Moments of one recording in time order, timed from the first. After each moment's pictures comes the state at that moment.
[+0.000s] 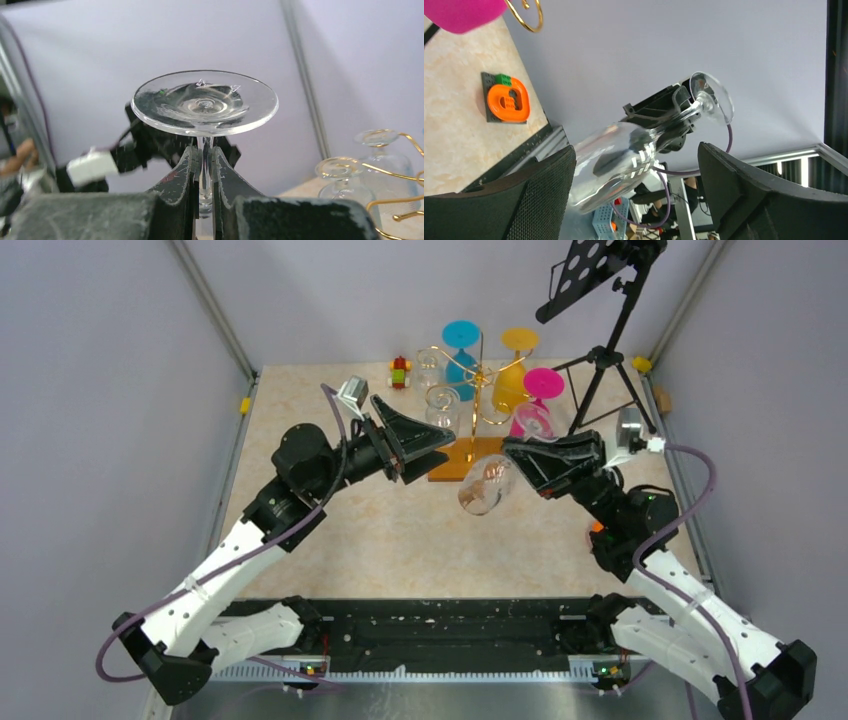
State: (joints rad) left arm -0.71 1.00 1.12 -0.02 0.38 -1.34; right arm 0.60 0.79 0.65 0.88 -0.47 0.66
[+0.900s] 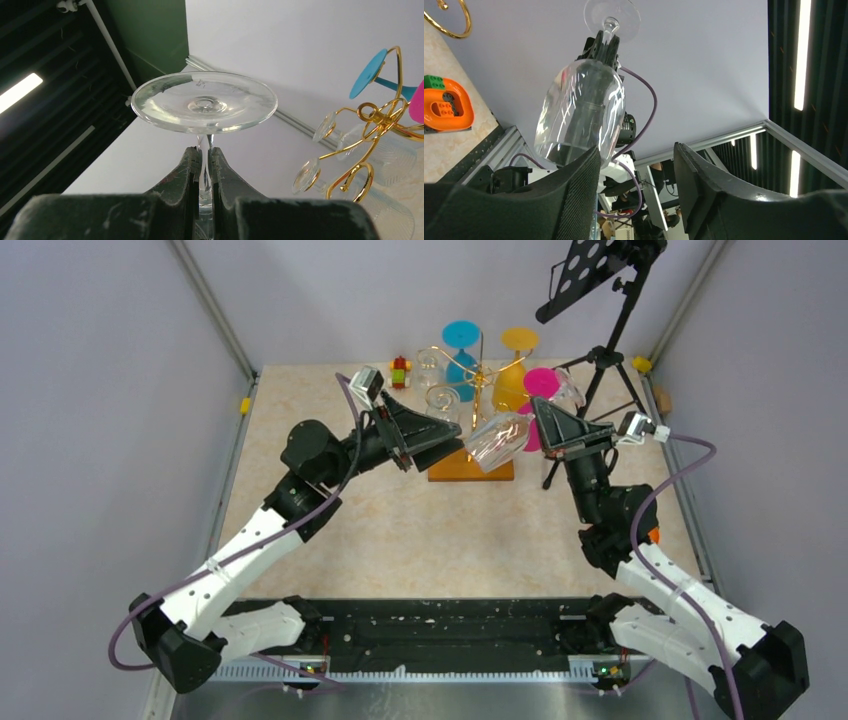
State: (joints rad) left arm -0.68 1.08 1.07 0.31 0.50 -1.50; right arm 0.60 0.85 0.59 0.92 0.19 1.20
